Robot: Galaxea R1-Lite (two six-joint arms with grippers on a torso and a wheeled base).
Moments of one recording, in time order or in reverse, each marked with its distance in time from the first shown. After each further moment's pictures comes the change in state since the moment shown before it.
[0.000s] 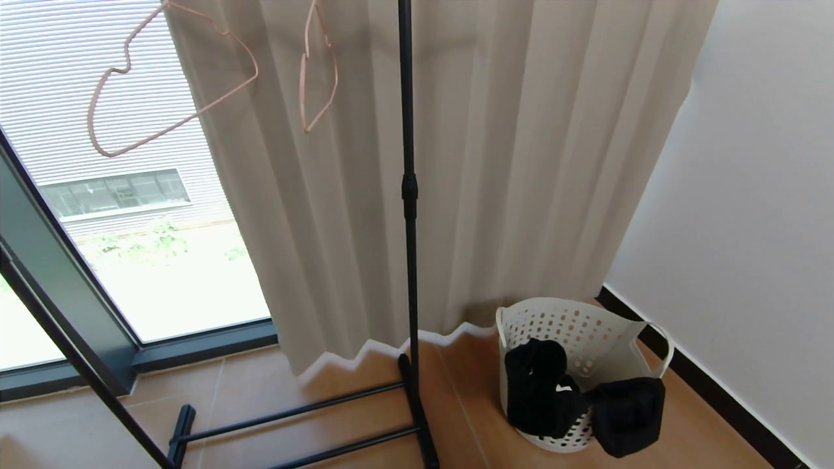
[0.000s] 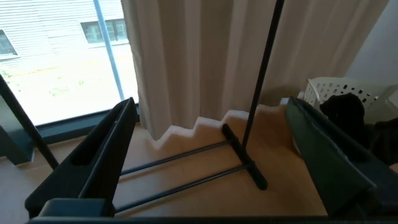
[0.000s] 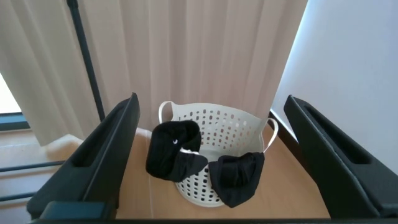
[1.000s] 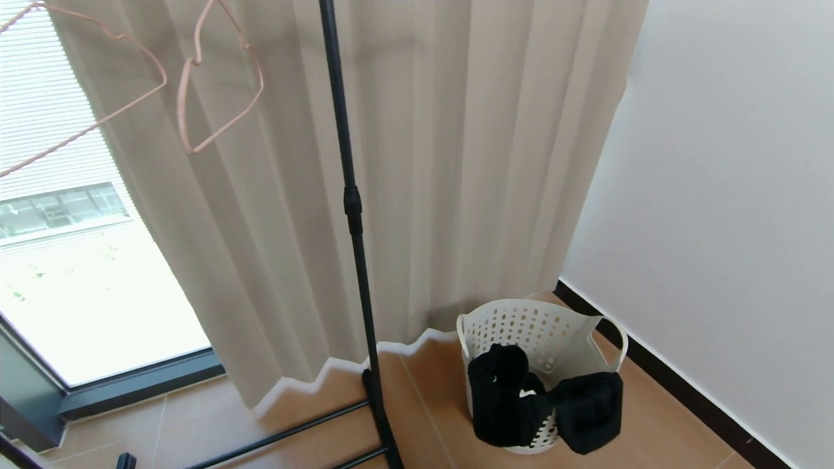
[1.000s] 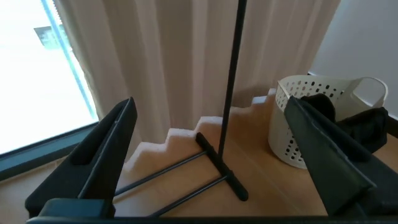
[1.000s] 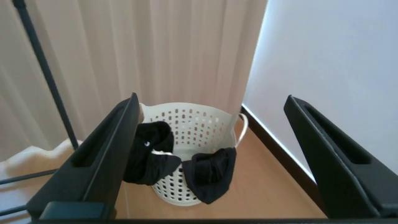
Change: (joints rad) left arm 0.000 0.000 0.000 0.000 0.001 -0.001; right arm -0.001 0.000 0.000 0.000 0.000 -0.001
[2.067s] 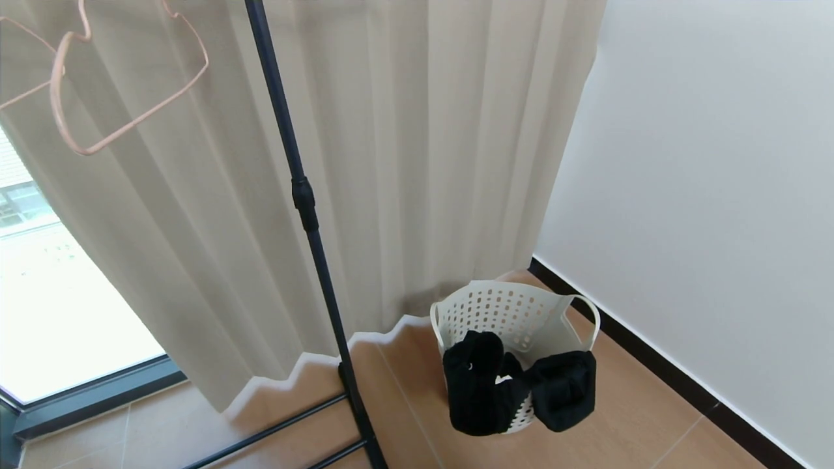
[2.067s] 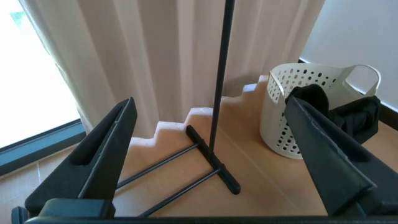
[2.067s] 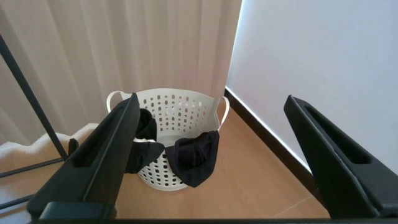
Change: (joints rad) left arm 0.000 0.000 0.000 0.000 0.000 -0.001; right arm 0.000 0.000 0.000 0.000 0.000 0.000
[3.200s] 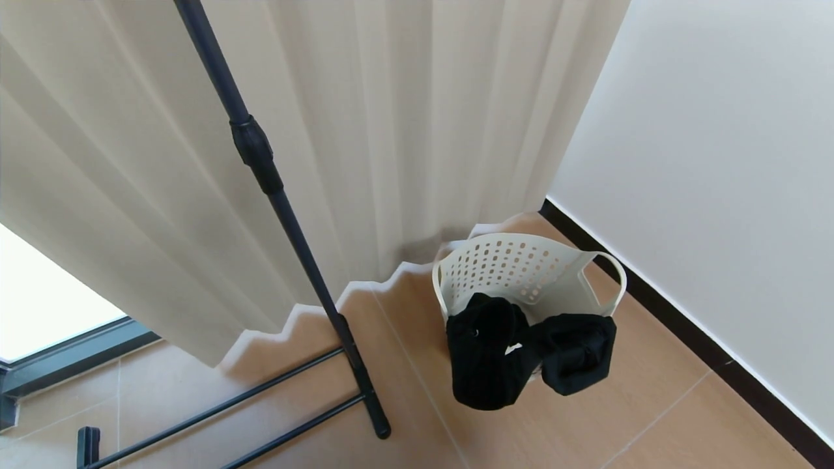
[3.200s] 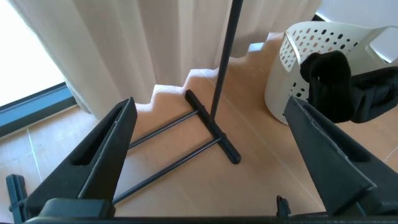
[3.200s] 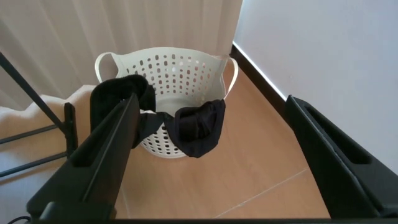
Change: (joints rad) left arm 0.000 0.000 0.000 0.000 0.000 0.001; right arm 0.000 0.001 0.000 0.000 0.000 0.000
